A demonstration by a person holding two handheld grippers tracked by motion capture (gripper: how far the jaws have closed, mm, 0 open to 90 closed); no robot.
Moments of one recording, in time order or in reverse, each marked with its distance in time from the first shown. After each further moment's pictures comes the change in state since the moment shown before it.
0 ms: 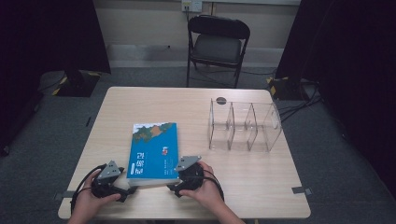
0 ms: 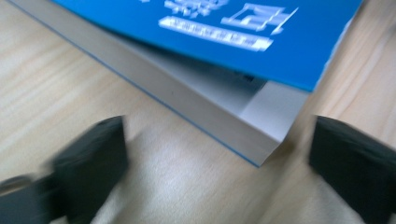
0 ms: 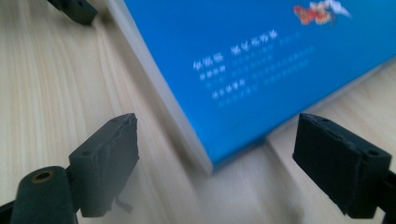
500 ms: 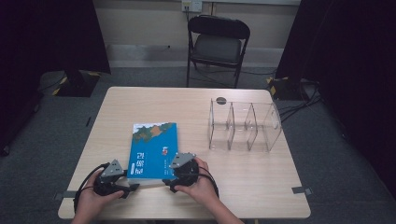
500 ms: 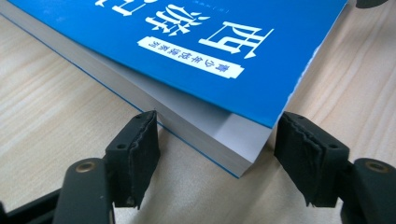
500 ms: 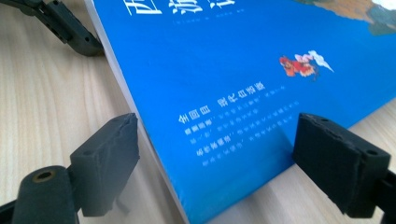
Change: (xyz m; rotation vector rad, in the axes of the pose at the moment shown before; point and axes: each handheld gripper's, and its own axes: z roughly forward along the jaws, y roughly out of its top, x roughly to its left) left arm -0.007 0.013 0.001 0.072 -0.010 -0.021; right arm -0.001 0.013 0.009 -0.039 -0.027 -0.061
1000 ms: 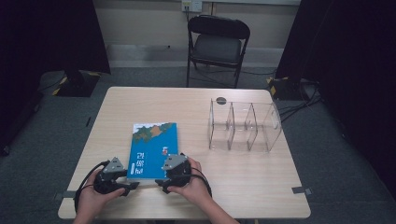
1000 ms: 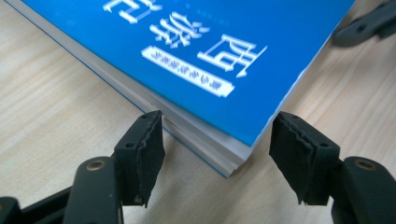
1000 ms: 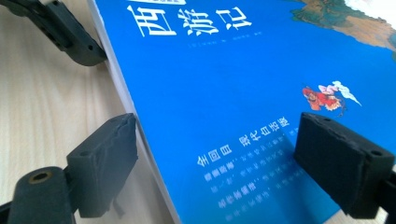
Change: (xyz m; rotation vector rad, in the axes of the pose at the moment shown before) left arm -0.005 0.016 -0.011 0.032 0.019 -0.055; right arm 0.012 0.009 0.018 -0.029 -0.020 -0.023
